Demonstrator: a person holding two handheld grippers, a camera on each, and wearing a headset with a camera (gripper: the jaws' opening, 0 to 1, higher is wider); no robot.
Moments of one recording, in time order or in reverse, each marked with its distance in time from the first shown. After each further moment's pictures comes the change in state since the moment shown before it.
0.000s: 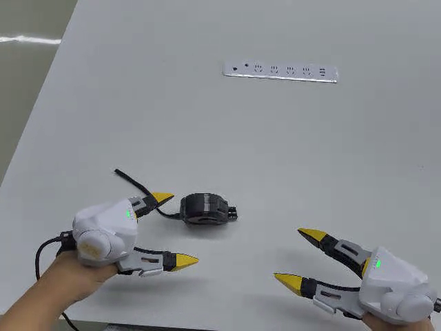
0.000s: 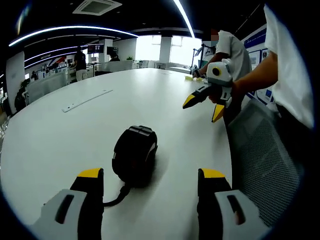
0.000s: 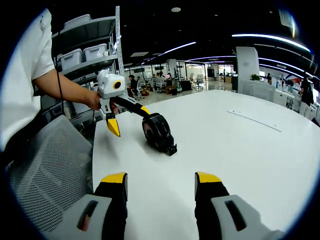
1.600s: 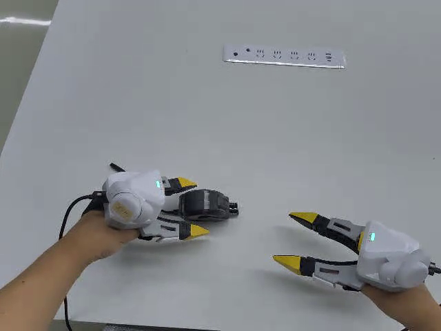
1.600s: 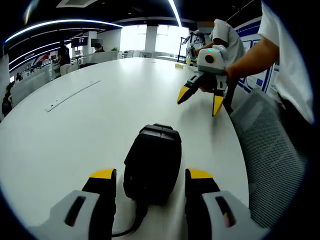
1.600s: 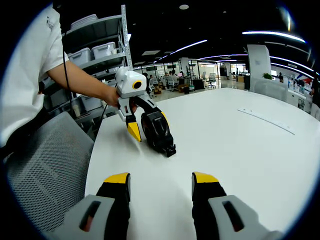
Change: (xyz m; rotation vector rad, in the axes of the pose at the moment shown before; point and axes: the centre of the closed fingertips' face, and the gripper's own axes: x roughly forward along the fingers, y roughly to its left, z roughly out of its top) left arm 0.048 0.023 -0.004 0.058 0.088 -0.115; right arm 0.025 -0.016 -0.003 -0.019 0.009 0.120
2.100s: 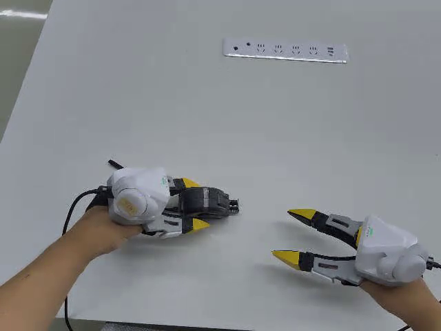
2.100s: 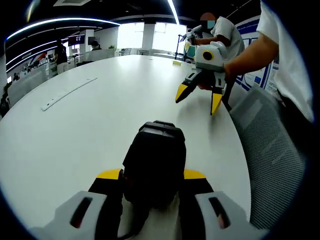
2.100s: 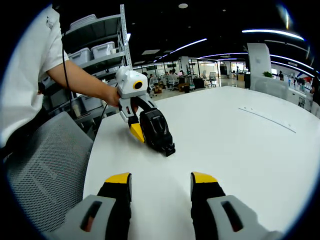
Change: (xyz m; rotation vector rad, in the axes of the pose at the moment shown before) left arm 0.007 0.000 -0.003 0.012 0.022 -0.022; right arm 0.004 -0.003 -0.002 0.009 0.006 0.006
